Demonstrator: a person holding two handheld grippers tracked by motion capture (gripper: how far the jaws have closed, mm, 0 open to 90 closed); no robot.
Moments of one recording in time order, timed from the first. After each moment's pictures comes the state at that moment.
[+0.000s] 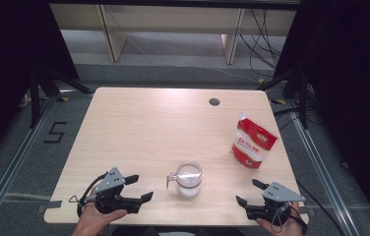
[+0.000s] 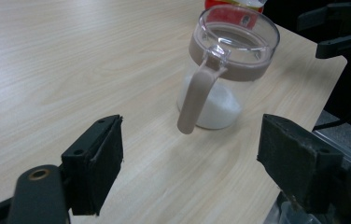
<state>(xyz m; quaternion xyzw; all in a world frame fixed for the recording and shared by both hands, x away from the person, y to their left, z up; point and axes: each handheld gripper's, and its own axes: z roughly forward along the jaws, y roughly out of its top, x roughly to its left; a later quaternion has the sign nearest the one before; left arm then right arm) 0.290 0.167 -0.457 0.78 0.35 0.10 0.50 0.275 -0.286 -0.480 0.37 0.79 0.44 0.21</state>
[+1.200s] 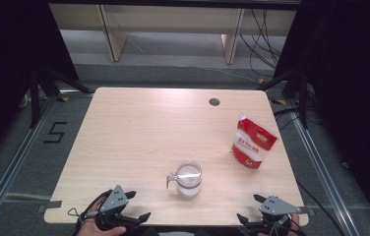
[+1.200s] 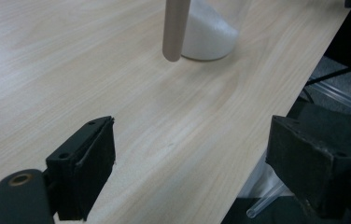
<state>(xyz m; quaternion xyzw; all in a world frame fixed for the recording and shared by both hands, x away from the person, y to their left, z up) 0.263 0.166 -0.493 0.82 0.33 0.10 0.45 0.250 -0.287 -0.496 0.35 0.83 0.38 0.19</state>
